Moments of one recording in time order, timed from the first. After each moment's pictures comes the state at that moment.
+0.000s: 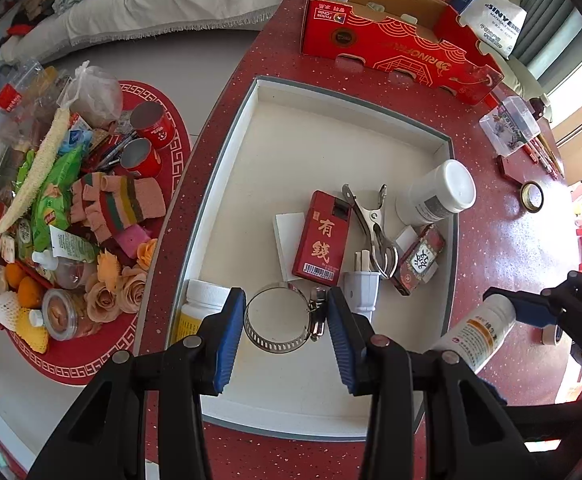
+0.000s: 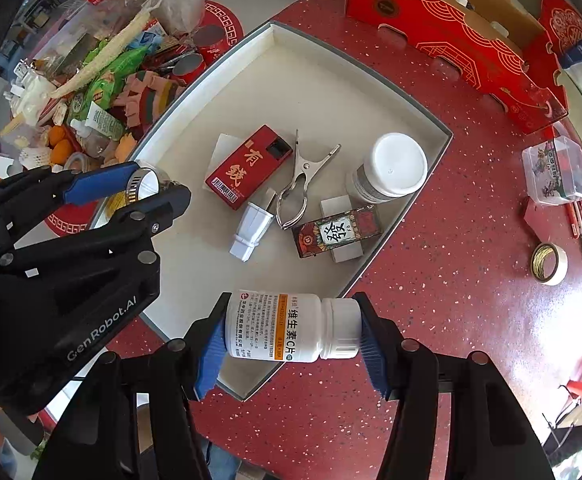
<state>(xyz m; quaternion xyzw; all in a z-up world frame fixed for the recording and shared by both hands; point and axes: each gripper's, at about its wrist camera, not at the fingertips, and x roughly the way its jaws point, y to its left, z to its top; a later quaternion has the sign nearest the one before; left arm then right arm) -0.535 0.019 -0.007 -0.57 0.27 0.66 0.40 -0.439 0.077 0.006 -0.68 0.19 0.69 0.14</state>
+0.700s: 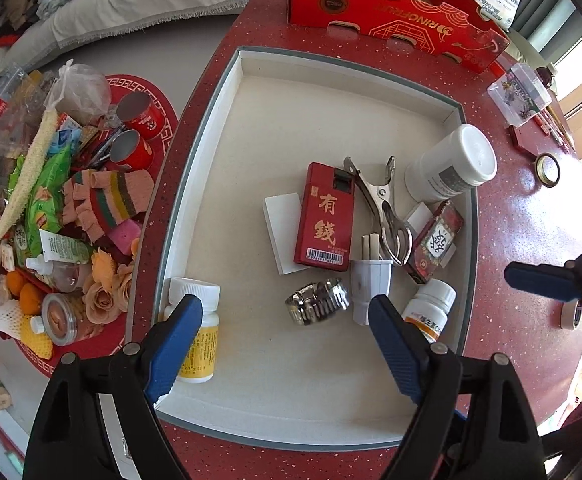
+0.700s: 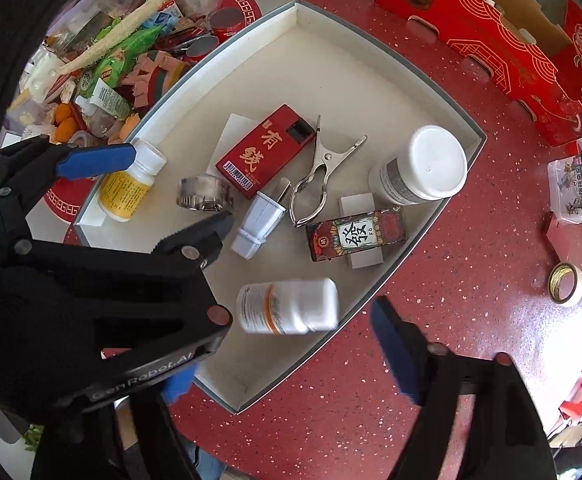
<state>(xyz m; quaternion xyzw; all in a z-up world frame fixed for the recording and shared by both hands) -0.527 0.028 -0.029 -0.57 0.31 0.65 0.40 -0.438 0.074 -0.003 -0.68 0.17 0.70 0.12</state>
